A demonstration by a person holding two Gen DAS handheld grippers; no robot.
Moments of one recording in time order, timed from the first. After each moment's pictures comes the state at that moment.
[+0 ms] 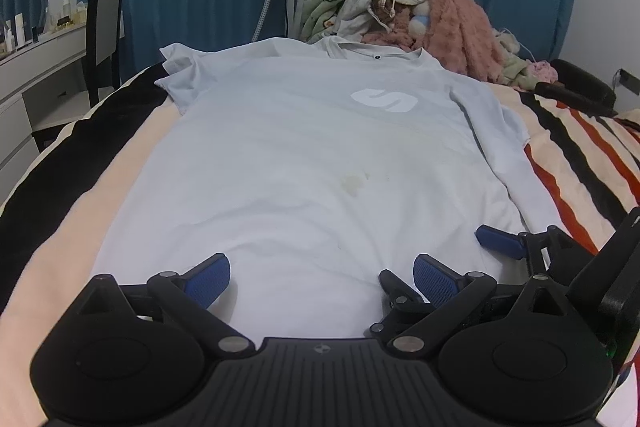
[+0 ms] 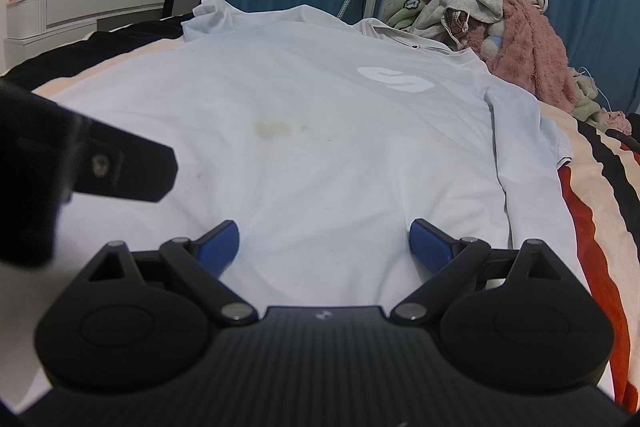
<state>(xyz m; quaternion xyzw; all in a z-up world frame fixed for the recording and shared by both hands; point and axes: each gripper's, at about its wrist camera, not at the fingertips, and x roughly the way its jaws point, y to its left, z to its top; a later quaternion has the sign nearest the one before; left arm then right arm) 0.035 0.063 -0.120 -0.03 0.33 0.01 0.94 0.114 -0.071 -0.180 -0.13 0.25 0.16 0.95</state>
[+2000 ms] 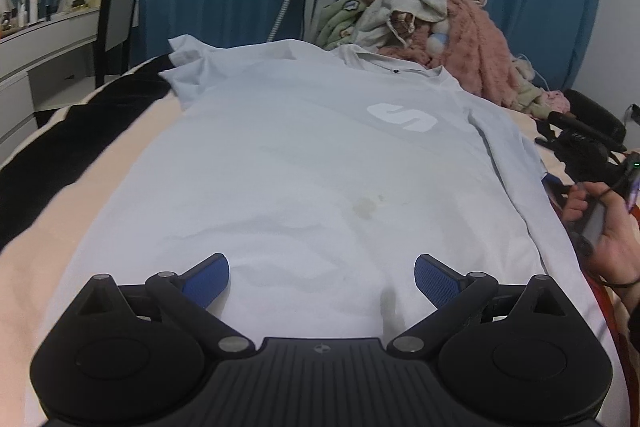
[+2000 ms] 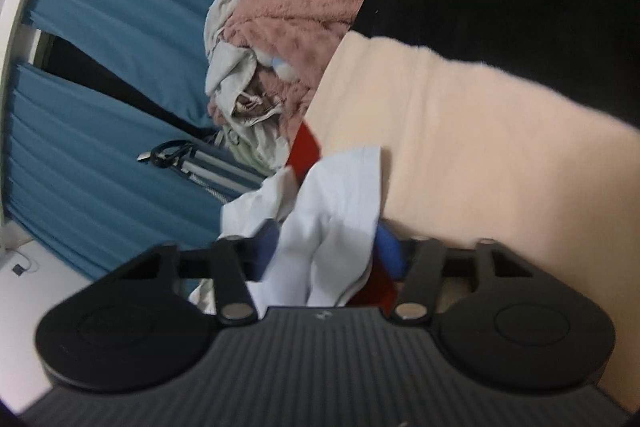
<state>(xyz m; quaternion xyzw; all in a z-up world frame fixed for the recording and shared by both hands) 0.069 0.059 -0.134 -0.07 0.32 0.02 0.95 0.358 -0.366 -0.220 0.52 0.19 0.05 0.83</state>
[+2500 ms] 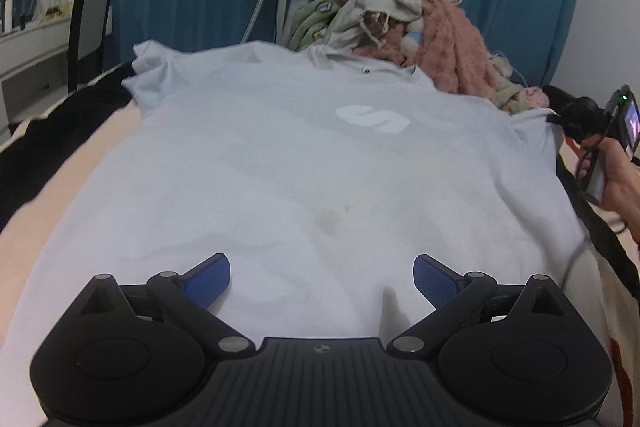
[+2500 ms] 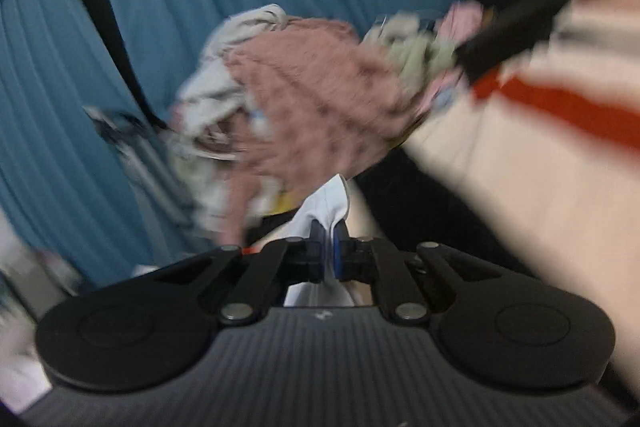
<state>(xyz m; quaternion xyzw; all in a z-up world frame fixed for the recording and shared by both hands) 0.091 0.049 -0.138 -0.06 0.31 -0.02 0.95 0.416 -0.423 -0.121 0.24 0.16 -0.05 0.96</state>
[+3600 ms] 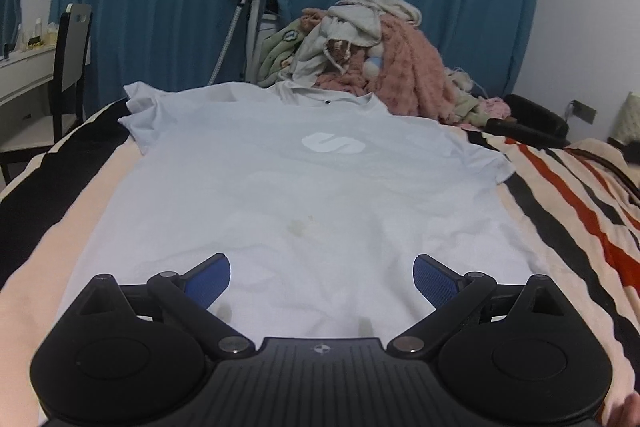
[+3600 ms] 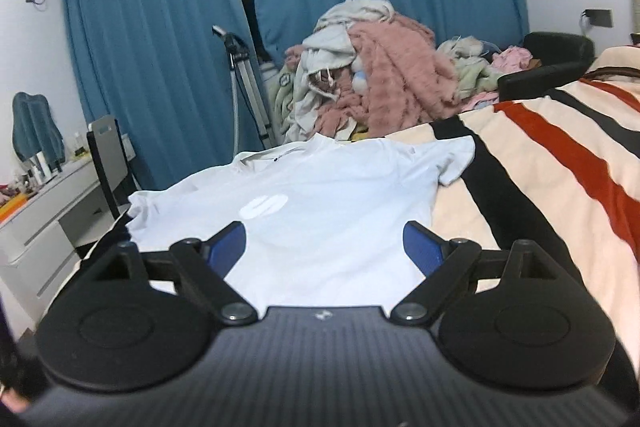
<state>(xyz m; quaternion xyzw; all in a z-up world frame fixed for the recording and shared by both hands) 0.002 0.051 -0.091 -0.04 0.27 -0.07 0.96 0.009 -0.243 -0.020 0.13 0.18 0.04 0.97</state>
